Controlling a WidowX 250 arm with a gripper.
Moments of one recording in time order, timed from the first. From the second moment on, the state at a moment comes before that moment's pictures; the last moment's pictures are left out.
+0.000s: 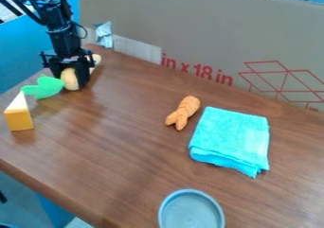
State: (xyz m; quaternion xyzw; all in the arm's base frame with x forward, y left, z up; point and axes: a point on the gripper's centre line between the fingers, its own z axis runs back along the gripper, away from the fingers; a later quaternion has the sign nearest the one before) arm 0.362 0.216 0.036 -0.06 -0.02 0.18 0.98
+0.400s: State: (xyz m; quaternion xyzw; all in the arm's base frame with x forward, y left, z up) arm 0.356 0.202 0.068 -0.07 -0.08 0.20 0.97
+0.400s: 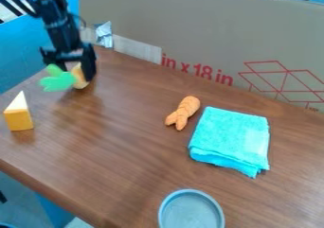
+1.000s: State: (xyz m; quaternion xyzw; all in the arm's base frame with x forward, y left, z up) arm 0.329 0.115 0.146 -0.03 -0.10 0.07 0.99
